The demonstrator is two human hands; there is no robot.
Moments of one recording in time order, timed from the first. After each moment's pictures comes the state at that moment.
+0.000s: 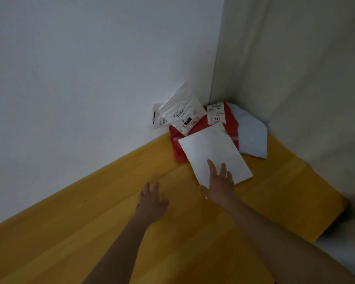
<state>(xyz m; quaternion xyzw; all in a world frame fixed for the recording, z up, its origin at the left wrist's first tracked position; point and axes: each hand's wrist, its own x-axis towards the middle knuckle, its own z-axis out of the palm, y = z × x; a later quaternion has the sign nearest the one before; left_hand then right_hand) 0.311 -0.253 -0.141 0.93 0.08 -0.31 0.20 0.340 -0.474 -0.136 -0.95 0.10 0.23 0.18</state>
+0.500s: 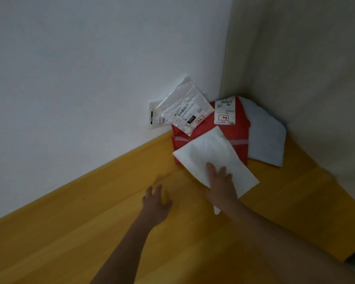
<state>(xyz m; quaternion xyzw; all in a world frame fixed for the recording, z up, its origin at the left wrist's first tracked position) 0.335 -0.289 -0.153 0.90 0.17 -0.32 0.24 0.382 -0.494 -0.174 -0.95 0.02 0.26 0.17</state>
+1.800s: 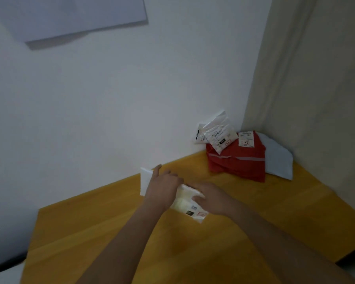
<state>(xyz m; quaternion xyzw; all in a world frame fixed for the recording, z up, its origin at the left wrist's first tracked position) 0.213 -0.199 0.041 0.99 -0.10 -0.03 -0.07 0.248 -0.375 -0.023 -0.89 -0.27 0.18 0.33</state>
